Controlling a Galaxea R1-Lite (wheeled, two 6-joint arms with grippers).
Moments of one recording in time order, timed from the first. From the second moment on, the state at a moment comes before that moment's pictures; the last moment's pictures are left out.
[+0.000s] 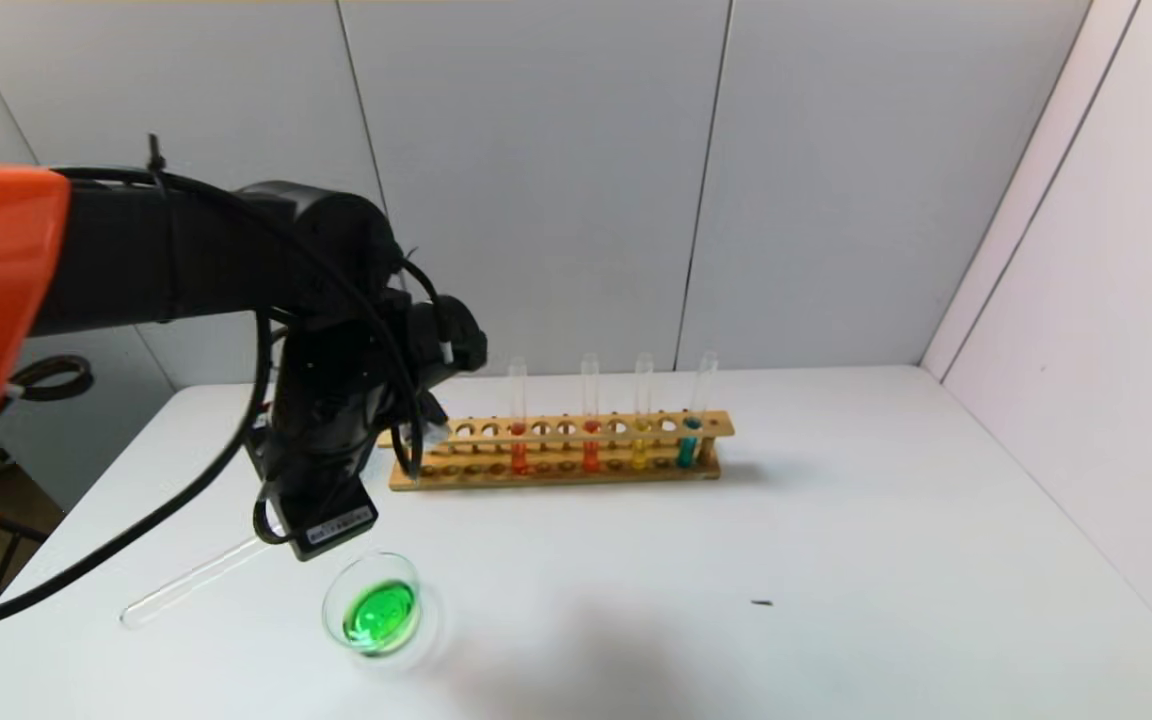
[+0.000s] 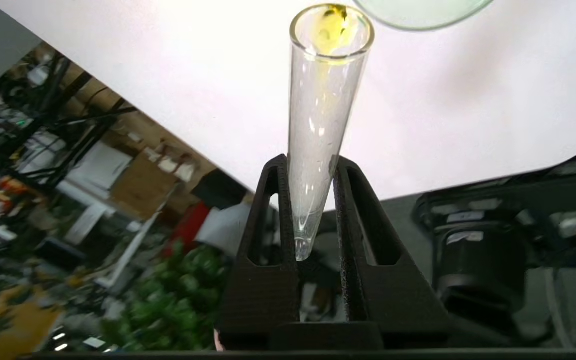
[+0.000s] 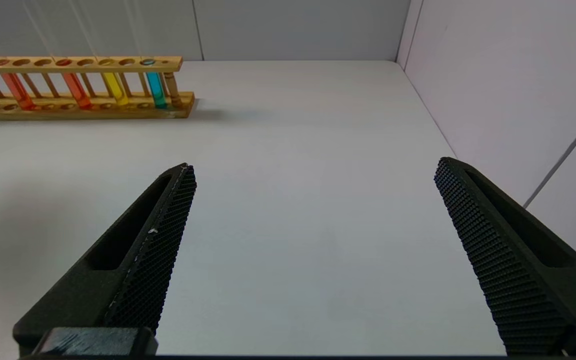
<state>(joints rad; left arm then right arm) -0.54 2.04 -1.79 1.38 0.47 0.18 0.00 0.00 0.00 -0.01 0.01 0.00</state>
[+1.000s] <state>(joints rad) -0.12 1.81 -1.58 0.48 0.33 -0.04 0.00 0.00 0.00 -0.01 0.01 0.00</state>
